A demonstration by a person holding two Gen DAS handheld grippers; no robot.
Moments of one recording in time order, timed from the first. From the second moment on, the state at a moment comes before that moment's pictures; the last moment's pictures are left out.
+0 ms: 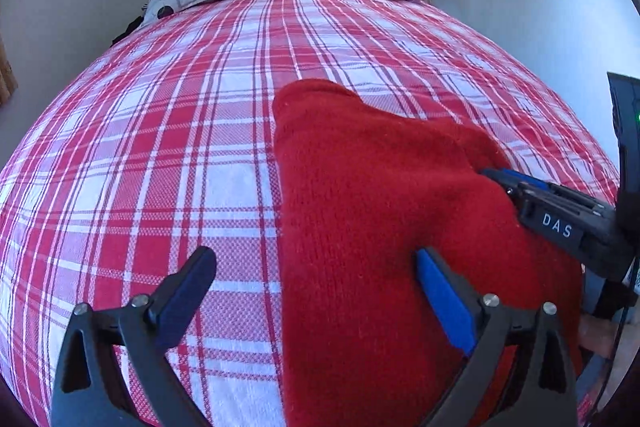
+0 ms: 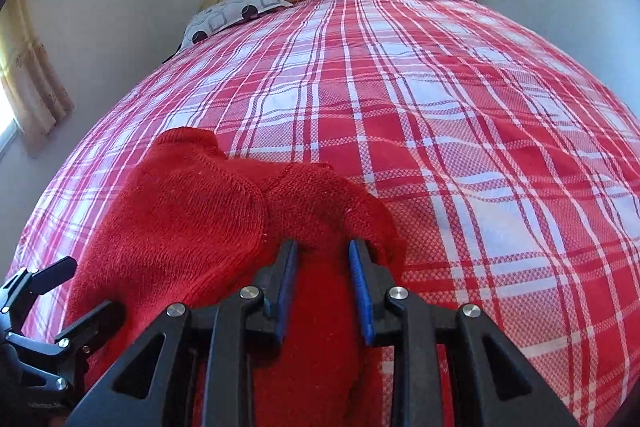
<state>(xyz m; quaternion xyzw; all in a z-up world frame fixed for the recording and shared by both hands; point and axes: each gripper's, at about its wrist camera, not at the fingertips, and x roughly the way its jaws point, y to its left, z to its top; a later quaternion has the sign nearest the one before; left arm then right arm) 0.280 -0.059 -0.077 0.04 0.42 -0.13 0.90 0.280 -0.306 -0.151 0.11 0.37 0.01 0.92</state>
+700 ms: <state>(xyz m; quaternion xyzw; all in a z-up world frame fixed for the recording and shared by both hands) 0.246 -0.045 -0.065 0.06 0.41 -0.12 0.90 0.192 -0.311 -0.138 0.19 0.35 0.00 0.92</state>
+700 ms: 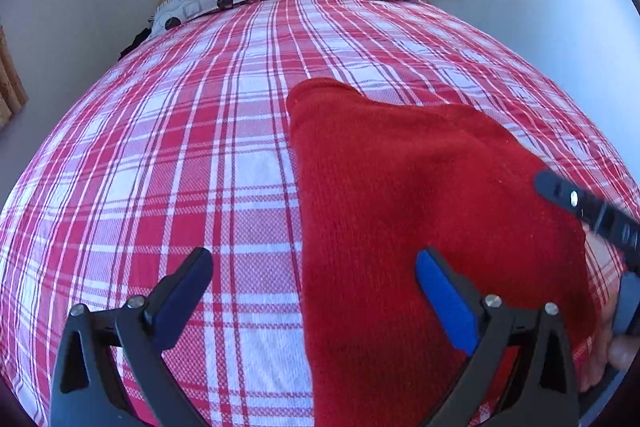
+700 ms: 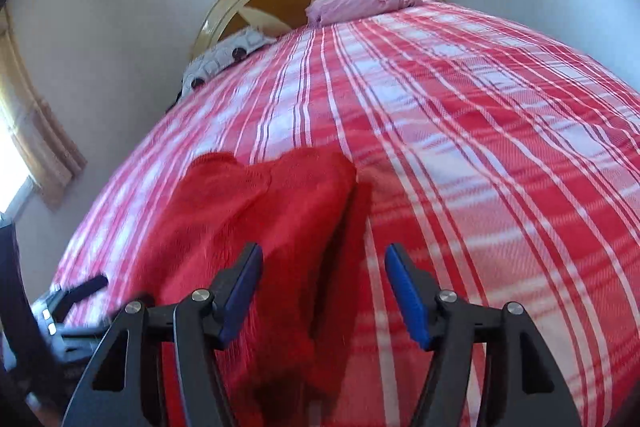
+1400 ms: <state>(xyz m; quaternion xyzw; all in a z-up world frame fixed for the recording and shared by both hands) 0.305 -0.057 -0.090 -0.03 0.49 -0.17 0.85 0.225 -0.328 -0.165 0.29 0.35 0.03 0.89</state>
